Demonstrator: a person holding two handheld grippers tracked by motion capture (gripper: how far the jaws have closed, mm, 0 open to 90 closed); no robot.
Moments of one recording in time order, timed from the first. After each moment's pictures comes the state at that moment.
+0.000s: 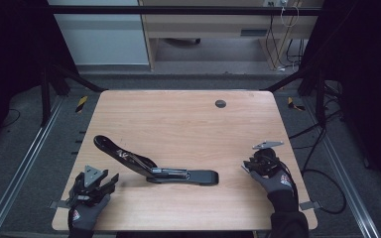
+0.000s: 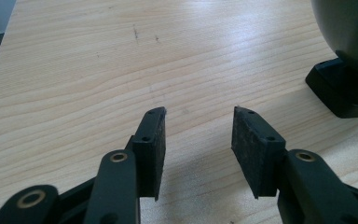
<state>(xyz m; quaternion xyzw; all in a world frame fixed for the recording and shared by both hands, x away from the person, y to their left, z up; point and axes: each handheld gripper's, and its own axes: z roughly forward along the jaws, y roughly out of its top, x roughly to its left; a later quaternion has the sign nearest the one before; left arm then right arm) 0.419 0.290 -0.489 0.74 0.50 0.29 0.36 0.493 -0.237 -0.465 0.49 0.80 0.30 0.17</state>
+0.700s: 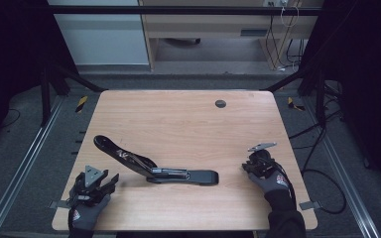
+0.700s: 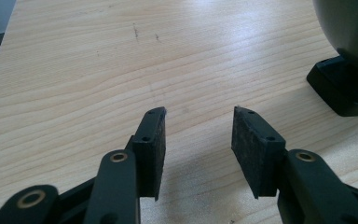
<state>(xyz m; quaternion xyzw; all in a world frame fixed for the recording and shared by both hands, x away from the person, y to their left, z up) 0.419 0.290 -0.489 0.74 0.49 0.29 0.36 0.499 -0.230 -0.481 0.49 0.81 0.27 0.16</state>
